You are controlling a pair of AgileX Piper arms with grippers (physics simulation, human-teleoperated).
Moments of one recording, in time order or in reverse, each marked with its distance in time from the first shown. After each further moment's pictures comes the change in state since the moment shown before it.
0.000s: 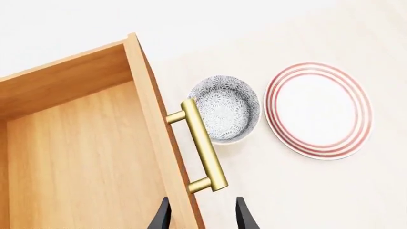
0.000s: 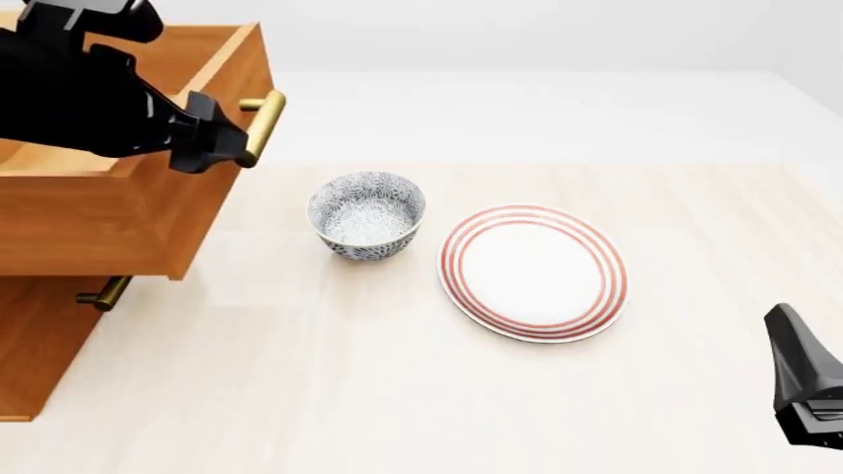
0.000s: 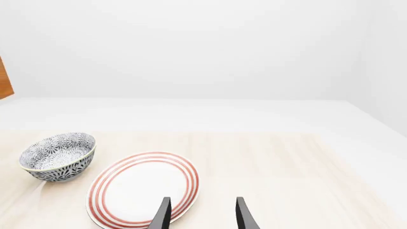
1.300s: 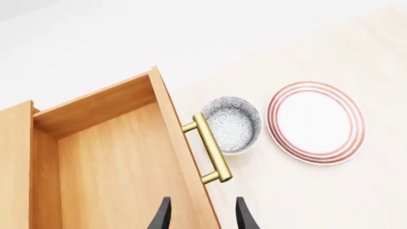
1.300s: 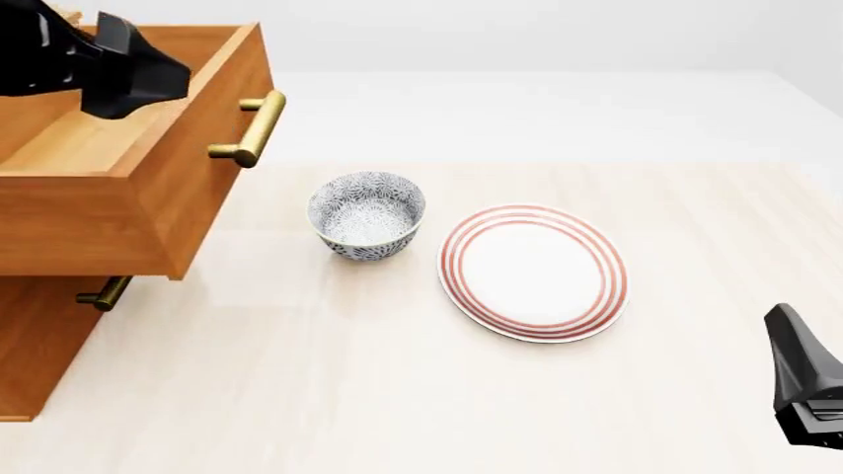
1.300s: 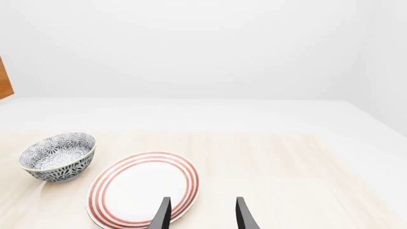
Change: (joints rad) left arm 0.031 -0.108 -0.115 0.096 0.106; right arm 0.000 0.000 0.000 0.000 0.000
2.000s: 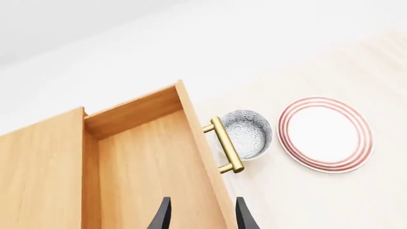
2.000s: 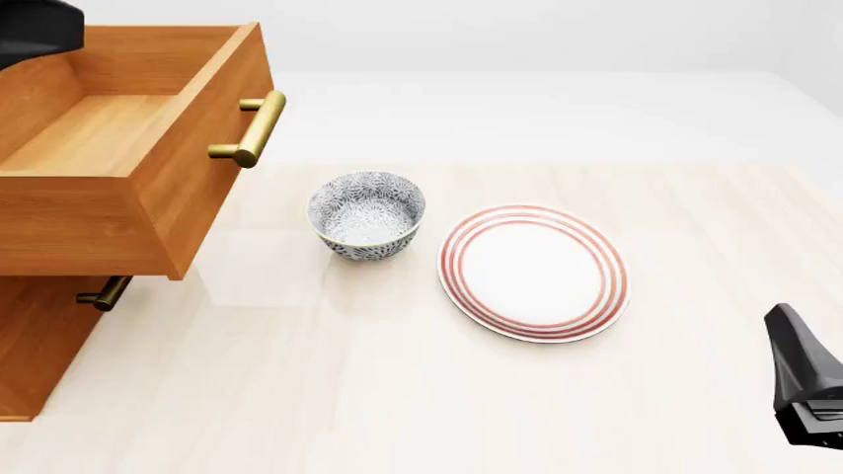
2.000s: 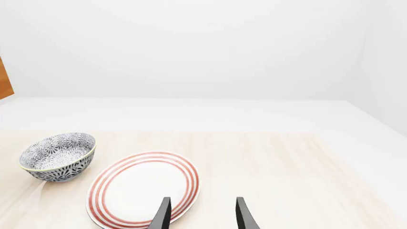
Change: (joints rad) left arm 0.055 -0.148 -0.047 0.067 0.056; right arm 0.000 0.000 0.000 0.000 0.000
